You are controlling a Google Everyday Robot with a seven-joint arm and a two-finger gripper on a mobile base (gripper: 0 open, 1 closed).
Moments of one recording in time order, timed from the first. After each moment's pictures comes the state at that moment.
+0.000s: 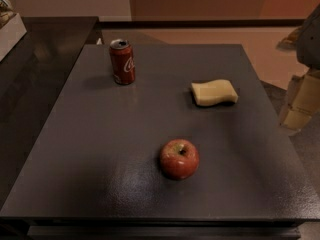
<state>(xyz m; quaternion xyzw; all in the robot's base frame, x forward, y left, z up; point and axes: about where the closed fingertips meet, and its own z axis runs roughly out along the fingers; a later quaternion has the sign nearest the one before) 0.438 -0.217 0.976 -0.60 0.78 -0.03 0.16</state>
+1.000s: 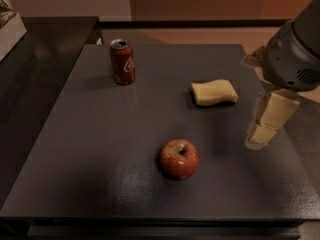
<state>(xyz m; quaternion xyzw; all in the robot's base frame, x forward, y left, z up) 0.433 -0.164 0.948 -0.64 0.74 0.03 0.18</state>
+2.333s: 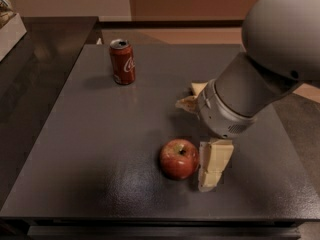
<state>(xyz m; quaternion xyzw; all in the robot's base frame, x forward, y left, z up) 0.400 -0.062 0.864 -0.76 0.62 0.09 0.18</state>
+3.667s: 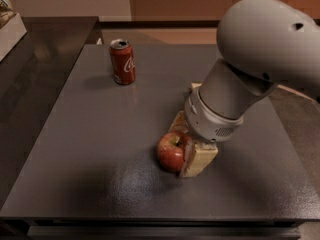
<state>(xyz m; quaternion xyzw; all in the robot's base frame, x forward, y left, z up) 0.391 -0.046 0.849 -0.78 0.60 0.11 0.14</state>
